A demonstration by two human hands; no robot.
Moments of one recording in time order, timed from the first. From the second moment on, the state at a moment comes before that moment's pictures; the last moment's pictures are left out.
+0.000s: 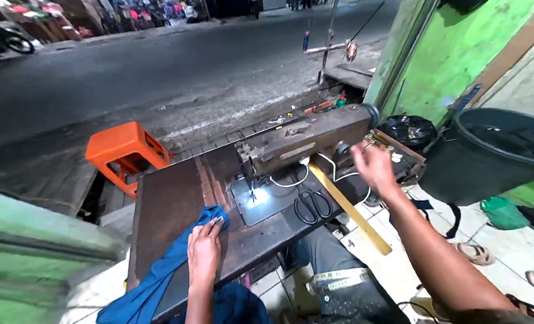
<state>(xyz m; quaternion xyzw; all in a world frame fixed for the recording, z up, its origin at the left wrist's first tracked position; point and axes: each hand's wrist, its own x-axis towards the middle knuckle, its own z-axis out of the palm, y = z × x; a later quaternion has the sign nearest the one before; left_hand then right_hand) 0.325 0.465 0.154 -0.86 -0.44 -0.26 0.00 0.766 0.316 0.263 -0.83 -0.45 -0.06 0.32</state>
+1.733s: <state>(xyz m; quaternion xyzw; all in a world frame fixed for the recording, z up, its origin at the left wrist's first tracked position) 0.313 0.459 0.182 -0.78 -0.47 -0.35 -0.21 0.646 0.304 0.216 -0.84 -0.48 0.25 0.08</state>
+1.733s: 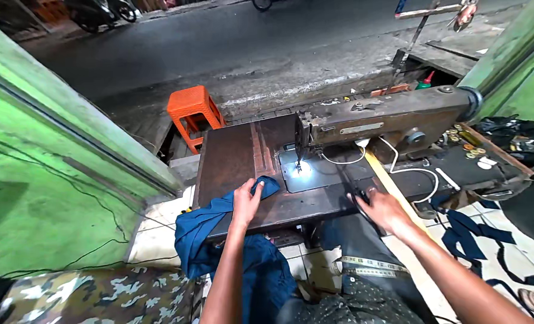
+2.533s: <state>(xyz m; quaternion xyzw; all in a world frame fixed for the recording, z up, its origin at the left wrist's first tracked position) 0.315 0.427 0.198 -0.85 -0.37 -0.21 -0.30 0.515 0.353 0.174 -0.60 -0.74 0.10 0.30</state>
